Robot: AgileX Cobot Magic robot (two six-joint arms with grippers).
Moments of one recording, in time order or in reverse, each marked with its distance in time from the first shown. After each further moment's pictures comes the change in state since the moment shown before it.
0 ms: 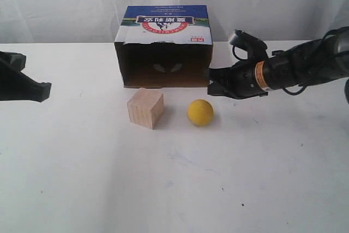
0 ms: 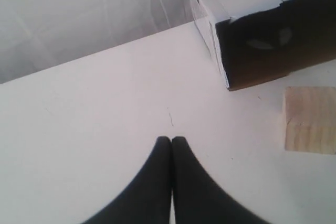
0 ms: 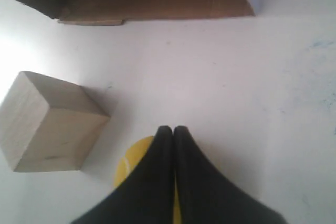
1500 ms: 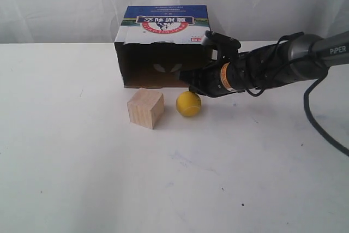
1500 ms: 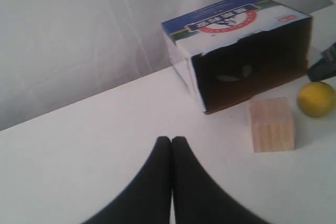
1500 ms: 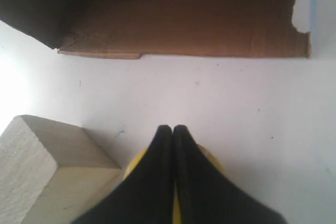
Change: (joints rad) left arm 0.000 -0.438 0.257 0.000 0.147 0.110; right arm 0.169 0.082 -0.092 0.129 0.243 -0.051
